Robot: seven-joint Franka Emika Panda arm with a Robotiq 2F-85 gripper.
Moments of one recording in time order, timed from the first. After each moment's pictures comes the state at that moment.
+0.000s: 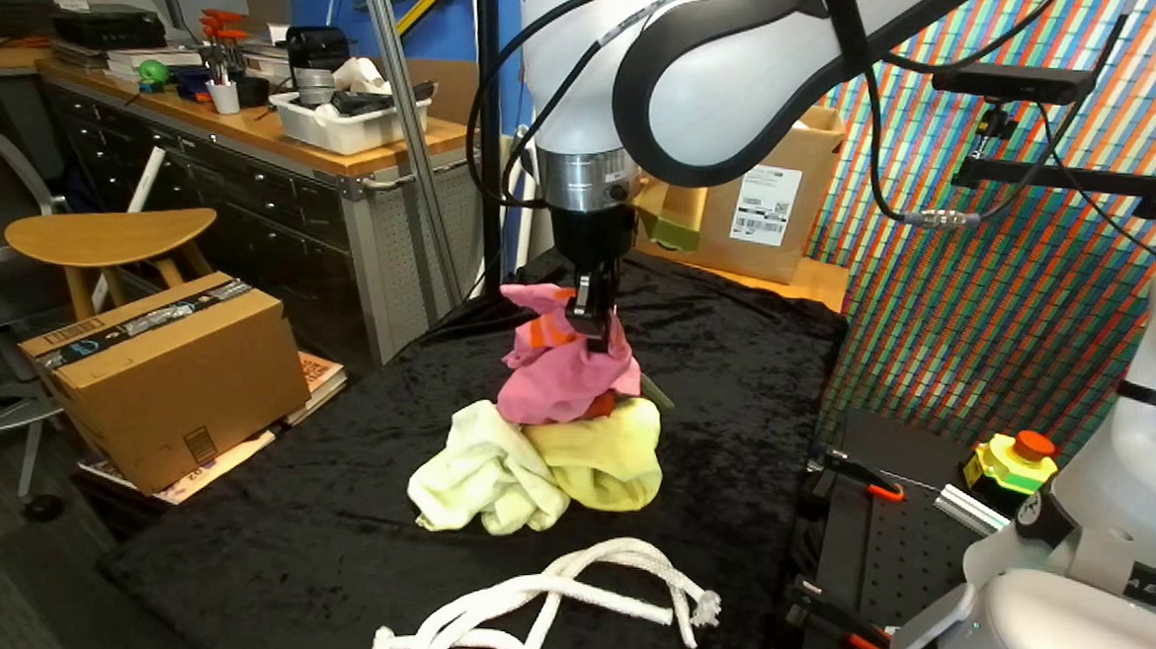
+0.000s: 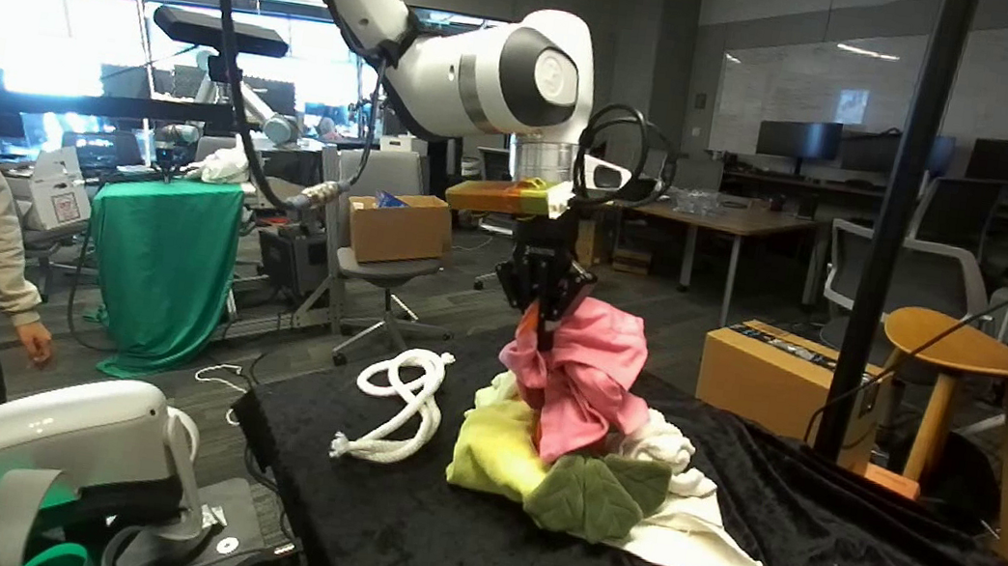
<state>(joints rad) 0.14 0.06 0.14 -2.18 -0.18 2.13 0.09</state>
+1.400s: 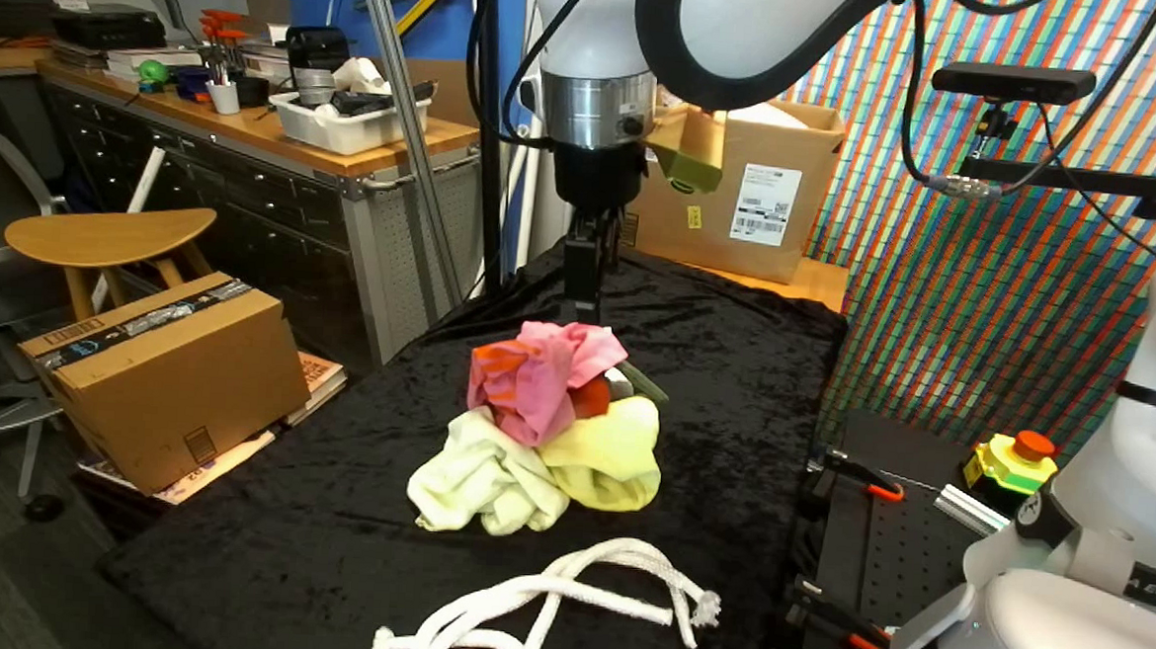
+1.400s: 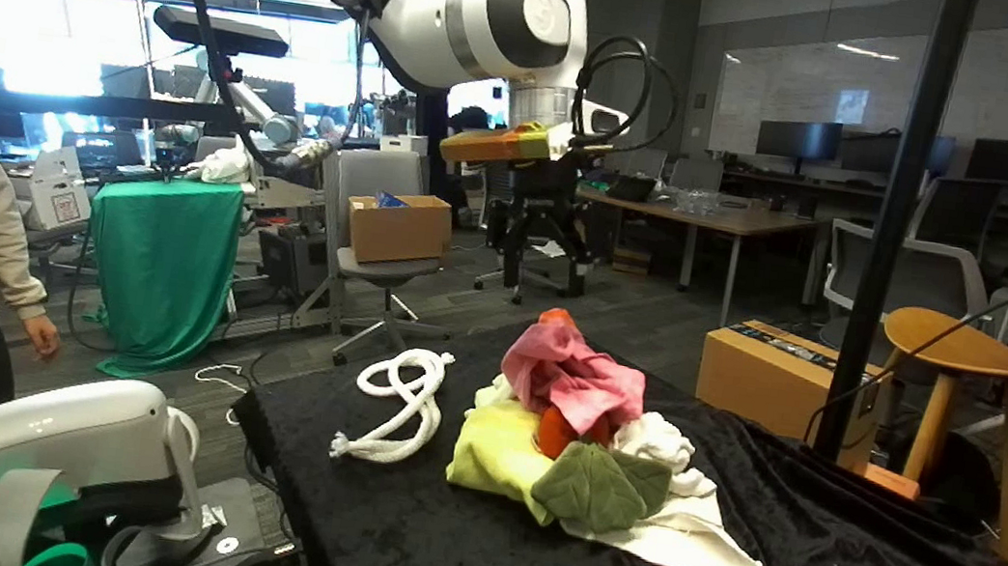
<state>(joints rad) 0.15 -0.03 0.15 -2.15 -0.17 2.06 0.05</state>
